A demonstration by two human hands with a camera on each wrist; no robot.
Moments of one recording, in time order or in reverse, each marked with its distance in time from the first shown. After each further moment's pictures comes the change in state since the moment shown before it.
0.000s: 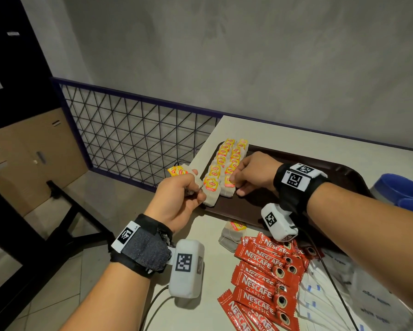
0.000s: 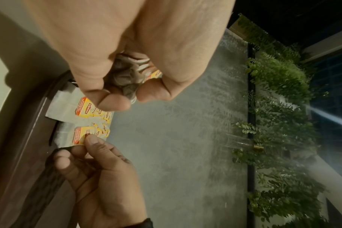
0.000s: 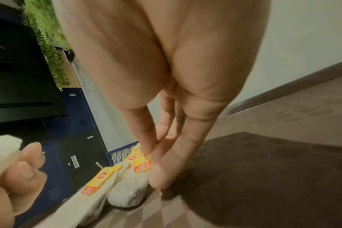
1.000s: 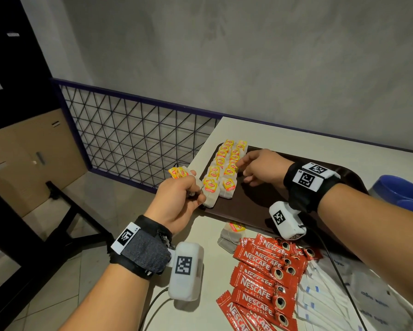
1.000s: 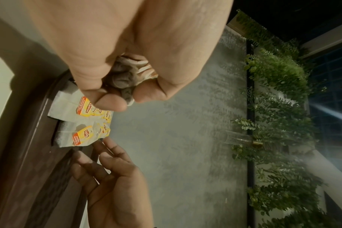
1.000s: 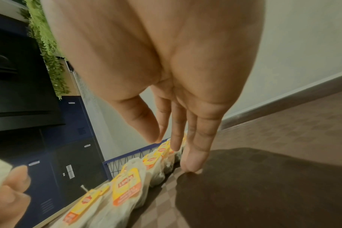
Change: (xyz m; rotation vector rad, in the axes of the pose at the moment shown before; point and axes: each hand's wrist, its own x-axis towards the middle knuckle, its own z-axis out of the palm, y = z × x) left_hand 0.005 -0.003 -0.002 -0.013 -0.024 0.017; right_hand -0.004 0.001 -0.016 0.019 0.054 -0.029
